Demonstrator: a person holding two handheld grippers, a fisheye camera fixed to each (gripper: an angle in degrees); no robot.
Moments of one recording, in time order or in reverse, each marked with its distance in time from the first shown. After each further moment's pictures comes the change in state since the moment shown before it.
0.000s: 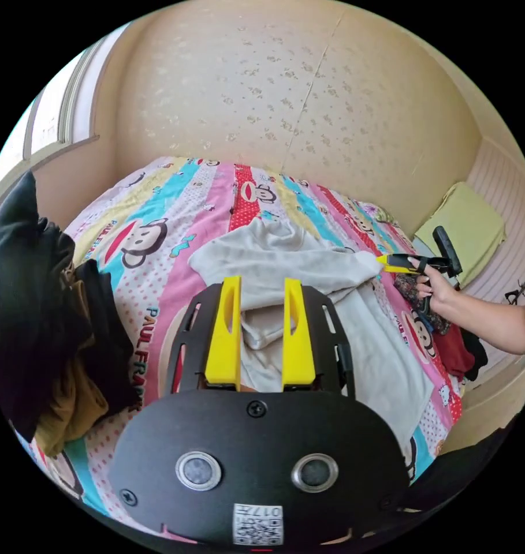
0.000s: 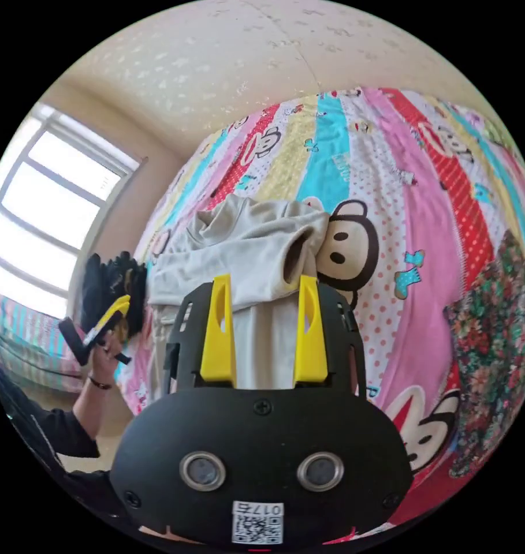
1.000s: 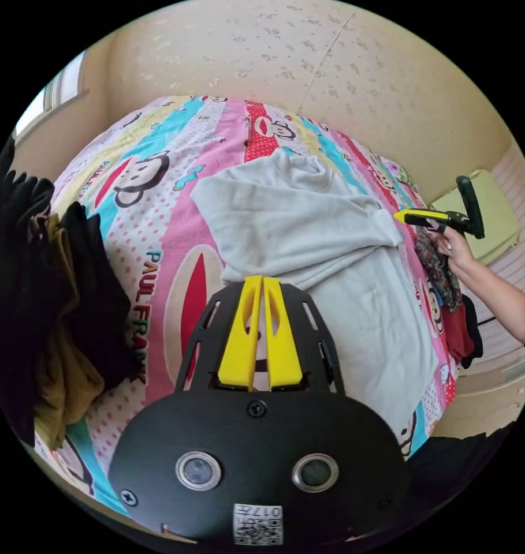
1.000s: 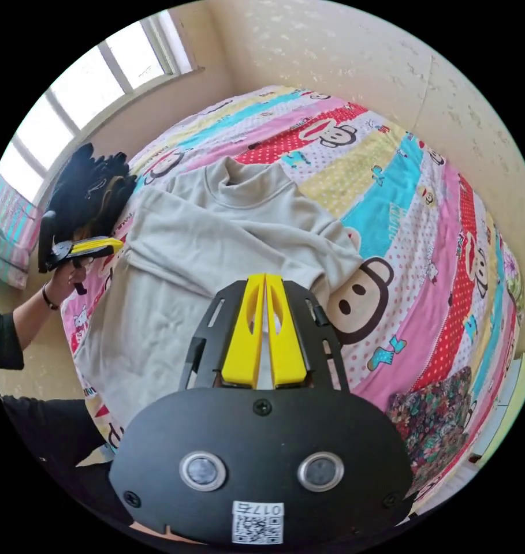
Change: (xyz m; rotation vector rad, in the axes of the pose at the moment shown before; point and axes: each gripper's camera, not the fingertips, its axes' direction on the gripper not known) left arm -0.049 0.051 0.029 -0.306 -0.009 -0.062; right arm -0.112 -0.041 0.016 -0.194 0.121 -0.493
